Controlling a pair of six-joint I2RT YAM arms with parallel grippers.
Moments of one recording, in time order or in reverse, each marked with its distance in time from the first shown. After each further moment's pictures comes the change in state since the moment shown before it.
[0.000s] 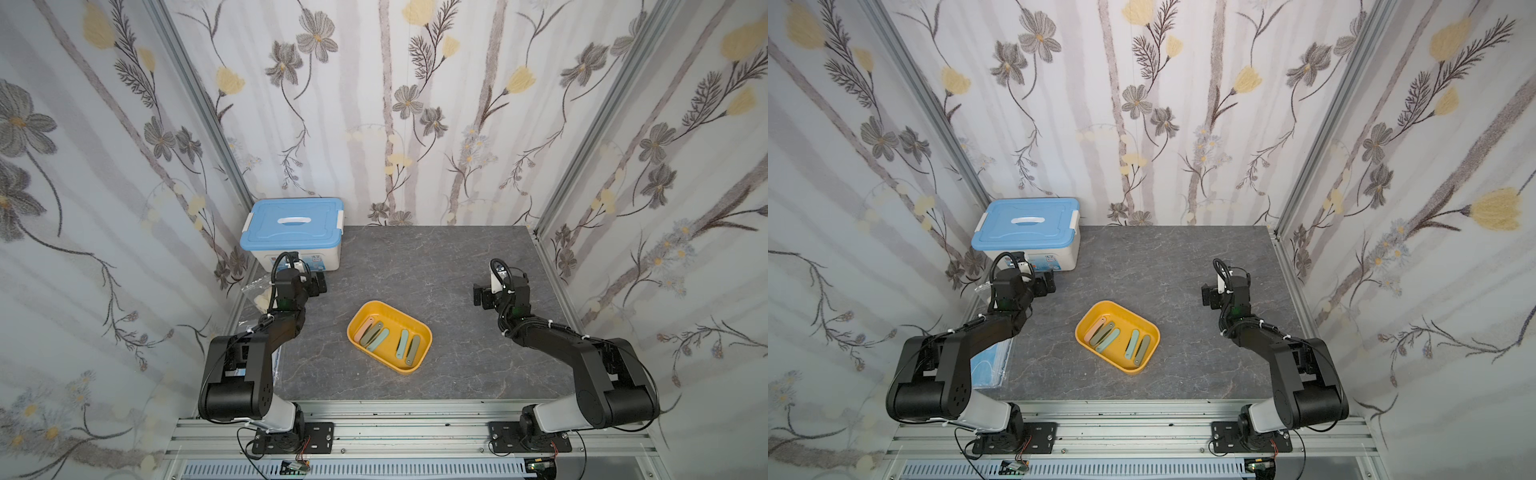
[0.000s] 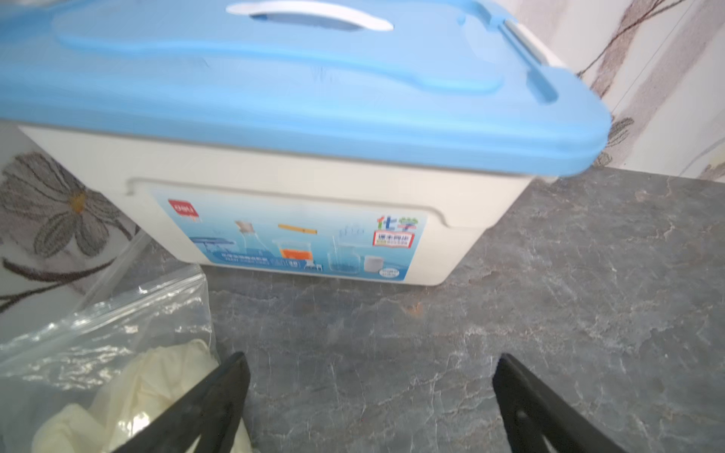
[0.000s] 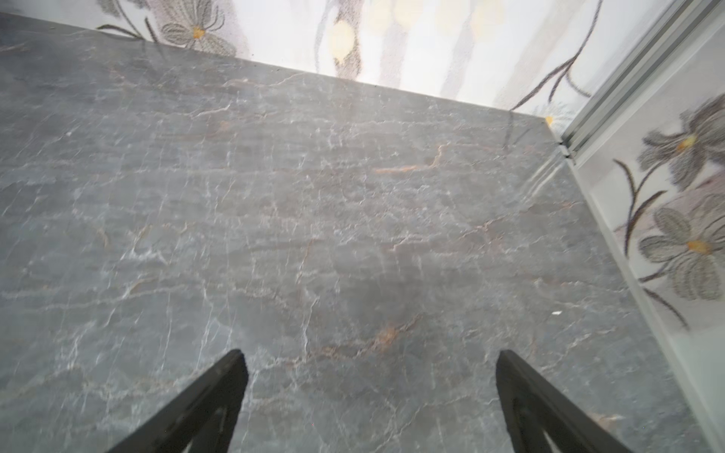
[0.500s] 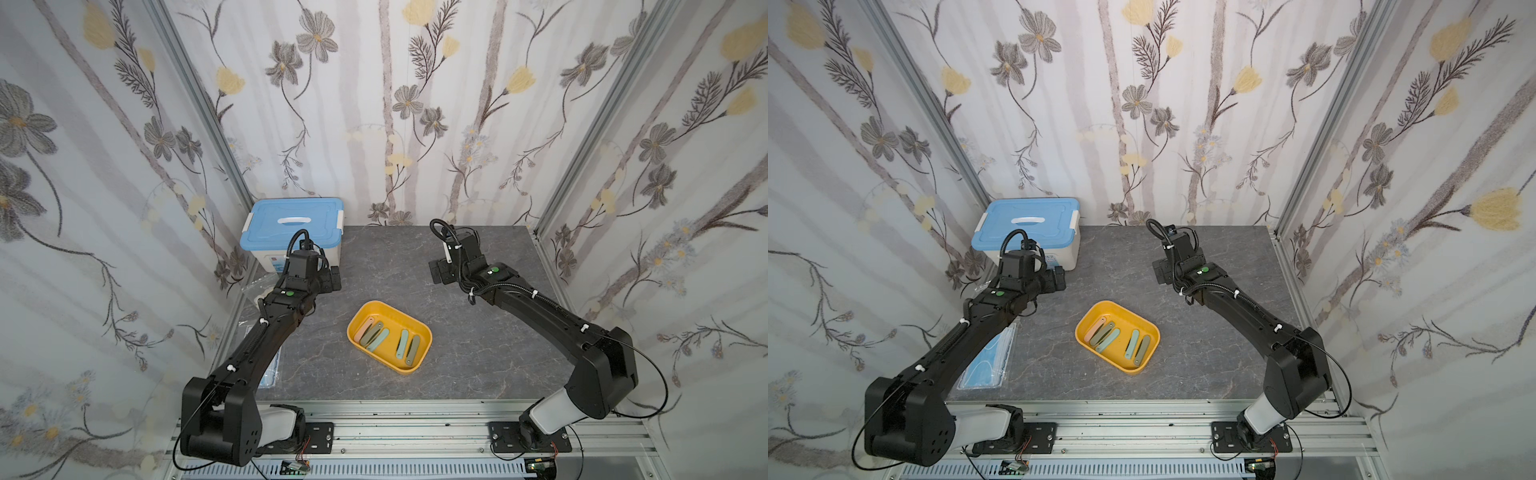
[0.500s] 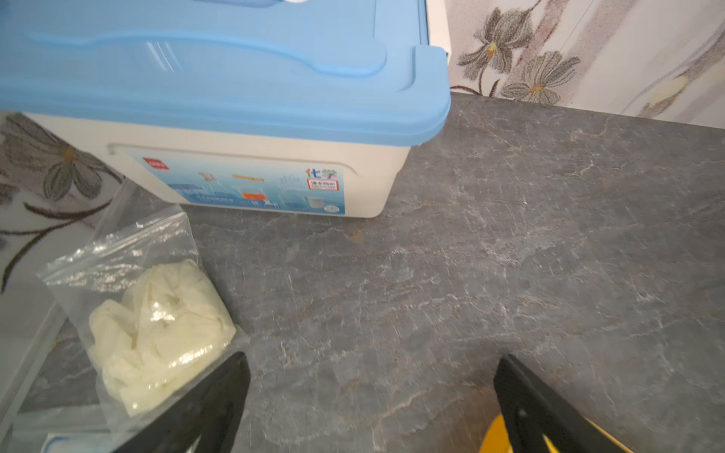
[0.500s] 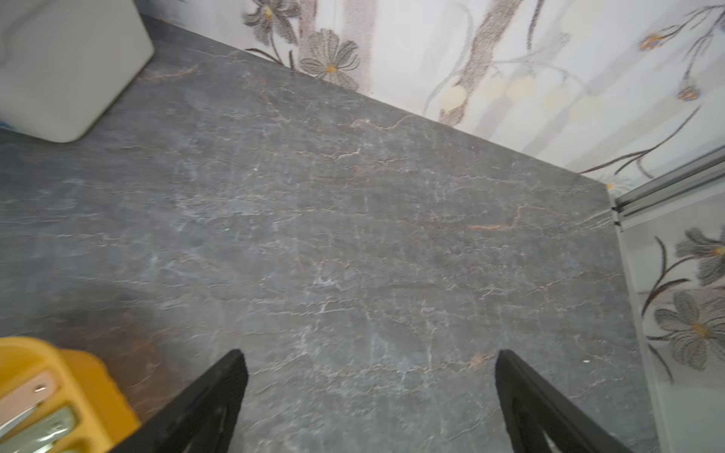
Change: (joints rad) left arm -0.219 -0.260 0.248 -0.784 -0.110 -0.179; right arm 0.427 0.114 0.732 -0.889 0.167 0.220
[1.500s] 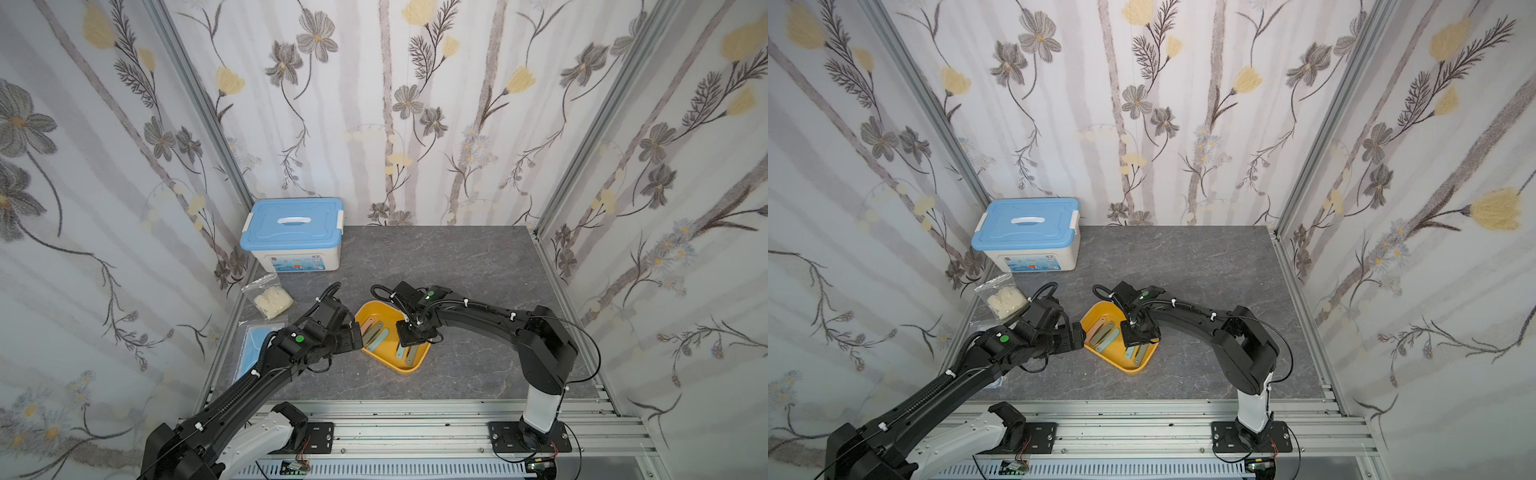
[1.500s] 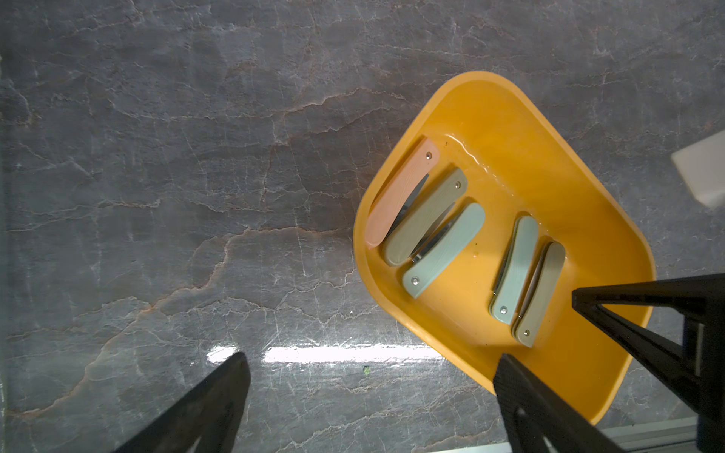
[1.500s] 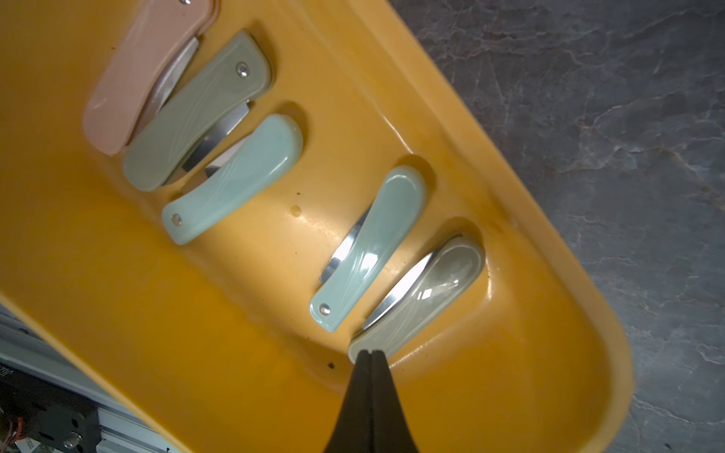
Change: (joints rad) left arm -0.376 -0.275 -0.243 -0.357 0.073 -0.435; right arm 0.266 0.312 0.005 -0.330 -0.394 0.475
